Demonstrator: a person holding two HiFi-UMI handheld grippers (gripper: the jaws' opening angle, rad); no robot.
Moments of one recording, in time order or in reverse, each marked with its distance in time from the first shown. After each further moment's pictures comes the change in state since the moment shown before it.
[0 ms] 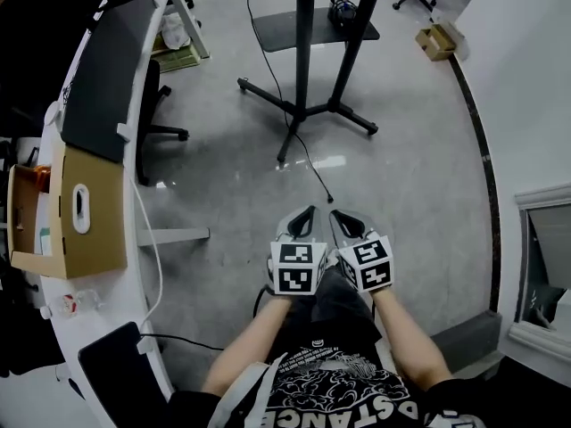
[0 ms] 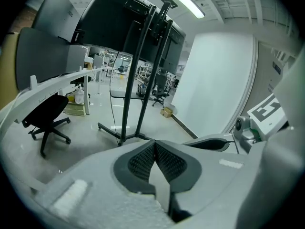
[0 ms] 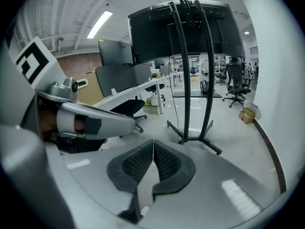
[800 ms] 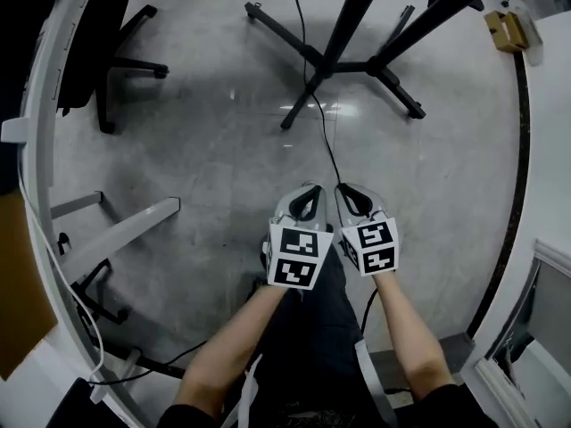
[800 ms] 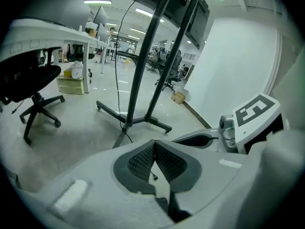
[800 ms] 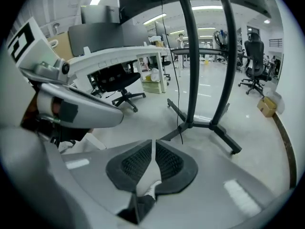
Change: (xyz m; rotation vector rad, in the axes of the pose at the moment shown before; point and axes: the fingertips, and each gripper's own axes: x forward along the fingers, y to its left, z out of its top) left arm 0.240 0.138 -0.096 -0.067 0.145 0.048; right arm 0.276 -0.117 -0.105 -0.089 0.188 0.096
